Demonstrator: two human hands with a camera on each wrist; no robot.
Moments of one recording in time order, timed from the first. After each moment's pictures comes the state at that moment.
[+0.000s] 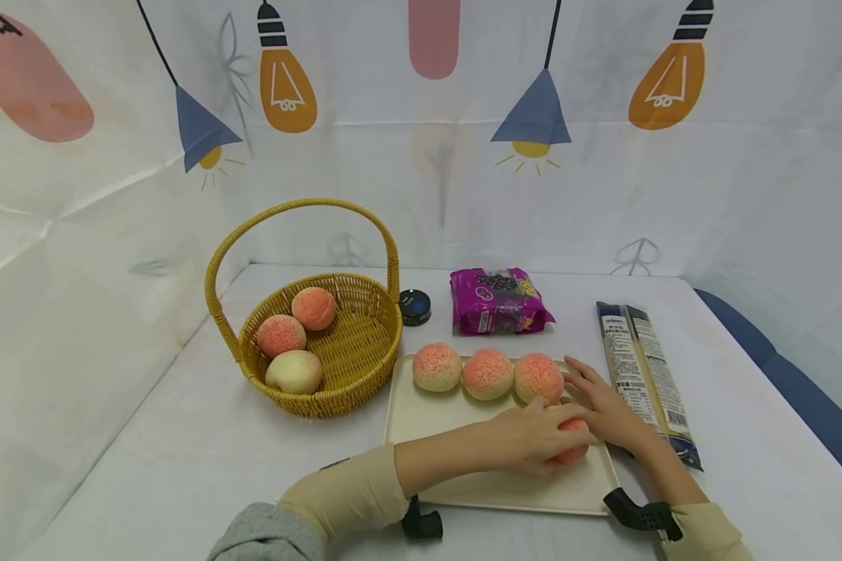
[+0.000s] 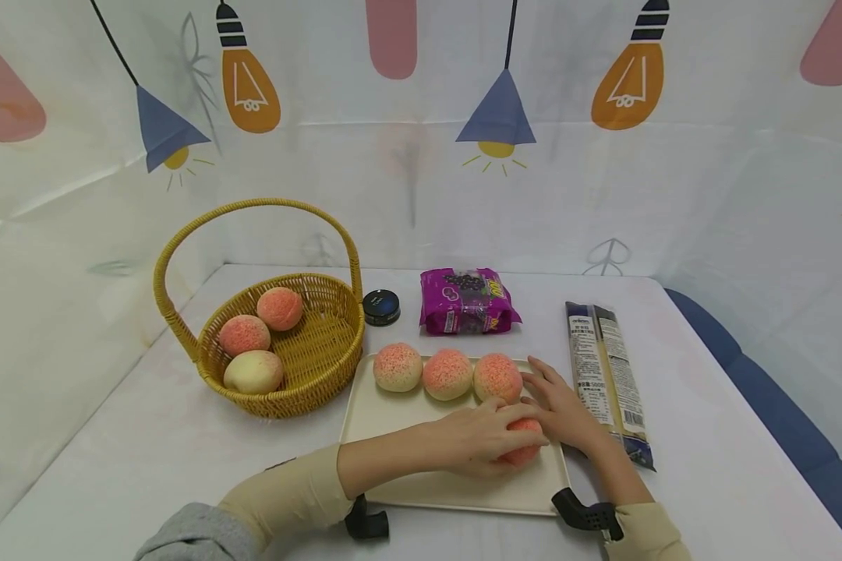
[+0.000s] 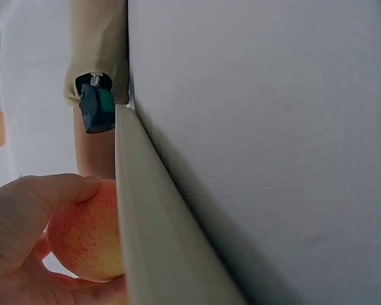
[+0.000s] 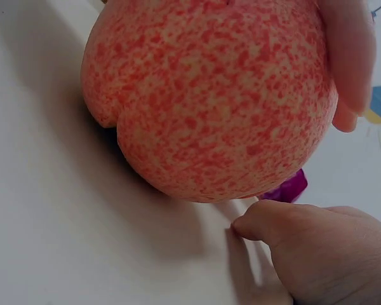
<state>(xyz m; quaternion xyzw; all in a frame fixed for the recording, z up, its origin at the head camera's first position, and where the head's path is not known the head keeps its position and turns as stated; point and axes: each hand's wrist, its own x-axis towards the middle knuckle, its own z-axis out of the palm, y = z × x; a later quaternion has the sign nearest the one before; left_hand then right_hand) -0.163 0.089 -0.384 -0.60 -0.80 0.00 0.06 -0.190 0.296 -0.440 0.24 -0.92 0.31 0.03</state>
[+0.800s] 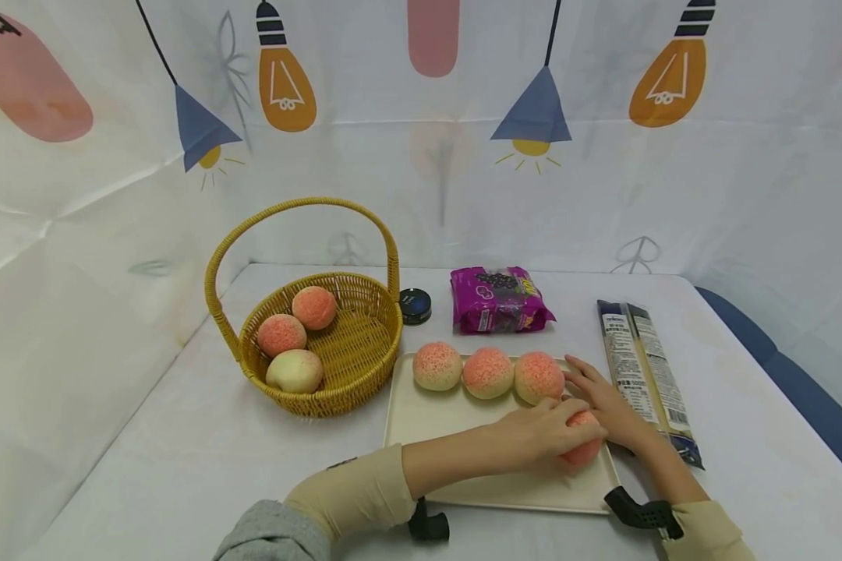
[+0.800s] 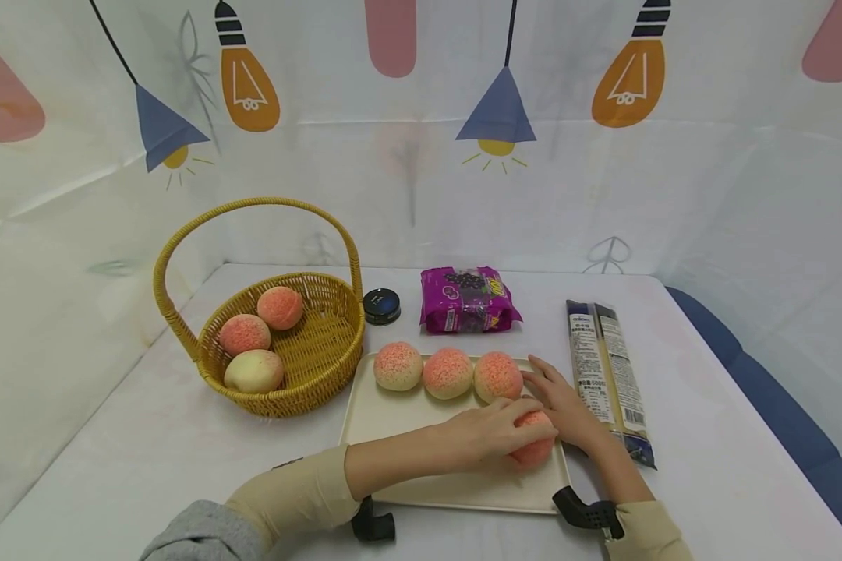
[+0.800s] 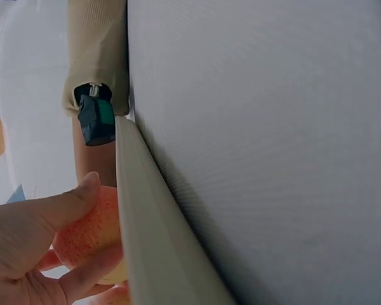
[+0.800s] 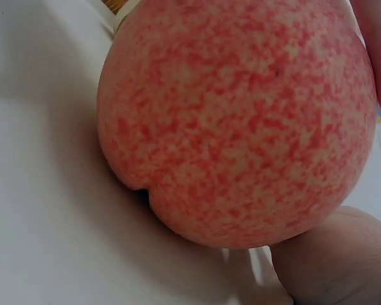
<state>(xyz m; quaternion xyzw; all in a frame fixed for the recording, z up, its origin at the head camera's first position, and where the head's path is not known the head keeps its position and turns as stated) -0.158 0.094 -0.381 -0.57 -0.82 -0.05 0.04 -0.190 0.297 -0.439 0.25 -0.92 0.31 0.05</state>
